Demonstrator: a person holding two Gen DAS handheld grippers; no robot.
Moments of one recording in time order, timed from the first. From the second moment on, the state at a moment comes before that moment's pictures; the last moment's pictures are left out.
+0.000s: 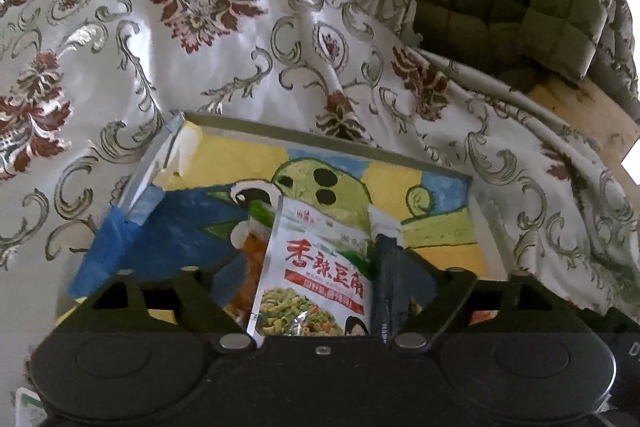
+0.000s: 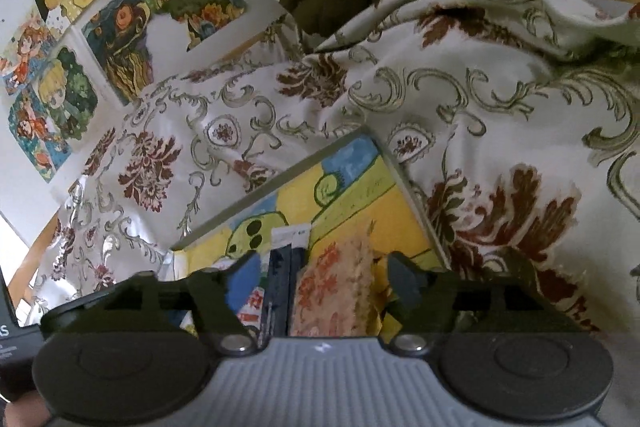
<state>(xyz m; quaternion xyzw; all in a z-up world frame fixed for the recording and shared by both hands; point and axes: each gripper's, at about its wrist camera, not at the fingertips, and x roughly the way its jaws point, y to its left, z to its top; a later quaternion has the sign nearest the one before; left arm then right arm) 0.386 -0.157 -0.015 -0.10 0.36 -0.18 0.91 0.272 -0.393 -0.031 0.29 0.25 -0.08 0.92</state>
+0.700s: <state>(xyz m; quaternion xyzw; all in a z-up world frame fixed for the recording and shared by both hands) 0.272 -0.105 0.064 -0.03 0.24 -0.09 0.97 0.192 -0.340 0.048 0.12 0.16 -0.07 0.98</state>
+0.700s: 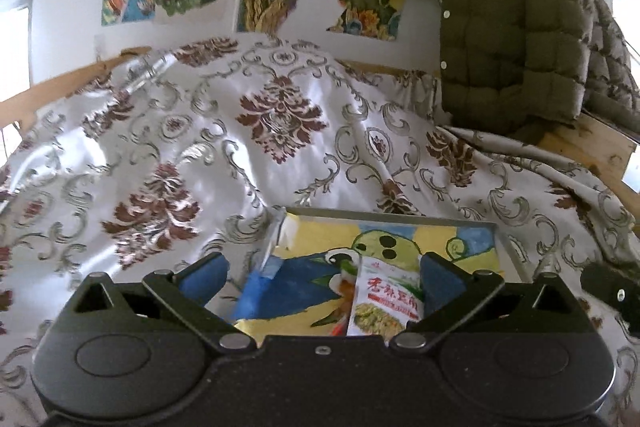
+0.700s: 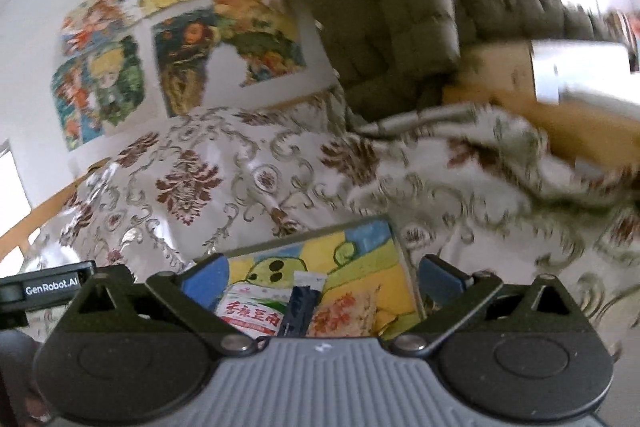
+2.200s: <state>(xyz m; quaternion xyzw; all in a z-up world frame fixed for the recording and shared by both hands) 0.139 0.007 0.002 0.16 0.34 -0.08 0.92 0.093 -0.241 -0.014 0.00 0.36 -0.02 0.93</state>
